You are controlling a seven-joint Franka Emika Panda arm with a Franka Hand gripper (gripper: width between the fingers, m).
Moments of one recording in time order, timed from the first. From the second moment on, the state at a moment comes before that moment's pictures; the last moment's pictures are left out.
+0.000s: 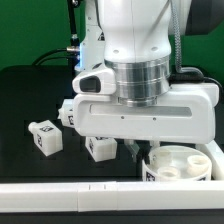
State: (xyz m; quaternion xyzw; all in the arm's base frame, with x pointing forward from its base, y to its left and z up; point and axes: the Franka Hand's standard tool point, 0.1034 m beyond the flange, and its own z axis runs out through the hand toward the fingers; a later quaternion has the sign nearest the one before) arm 0.599 0.035 0.020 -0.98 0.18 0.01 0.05
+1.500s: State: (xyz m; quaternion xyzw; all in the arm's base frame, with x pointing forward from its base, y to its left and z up) arm 0.583 0.031 0.049 -1.00 -0.04 0.03 0.03
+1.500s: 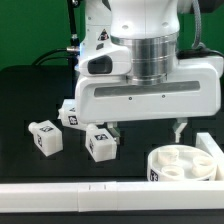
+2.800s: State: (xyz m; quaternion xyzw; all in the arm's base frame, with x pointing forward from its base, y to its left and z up) arm 0.557 -0.016 0.029 -0.95 -0.07 0.30 0.01
